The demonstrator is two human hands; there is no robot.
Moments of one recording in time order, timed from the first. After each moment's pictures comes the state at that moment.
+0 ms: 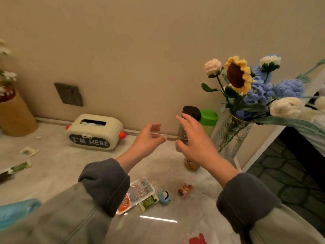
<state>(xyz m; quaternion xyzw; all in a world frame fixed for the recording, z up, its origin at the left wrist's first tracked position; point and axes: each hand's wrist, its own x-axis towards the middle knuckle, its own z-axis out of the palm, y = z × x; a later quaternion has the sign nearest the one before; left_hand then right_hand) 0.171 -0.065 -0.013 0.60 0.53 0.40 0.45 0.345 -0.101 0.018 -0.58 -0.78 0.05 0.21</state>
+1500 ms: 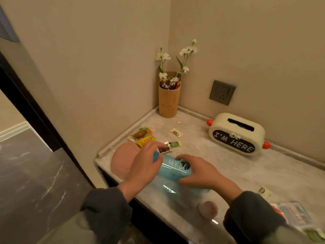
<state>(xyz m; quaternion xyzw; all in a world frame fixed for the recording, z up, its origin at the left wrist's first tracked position) -0.262 -0.239 -0.069 0.57 0.69 0.42 0.16 -0.077 -0.155 -0.055 -0.40 -0.88 0.27 0.00</state>
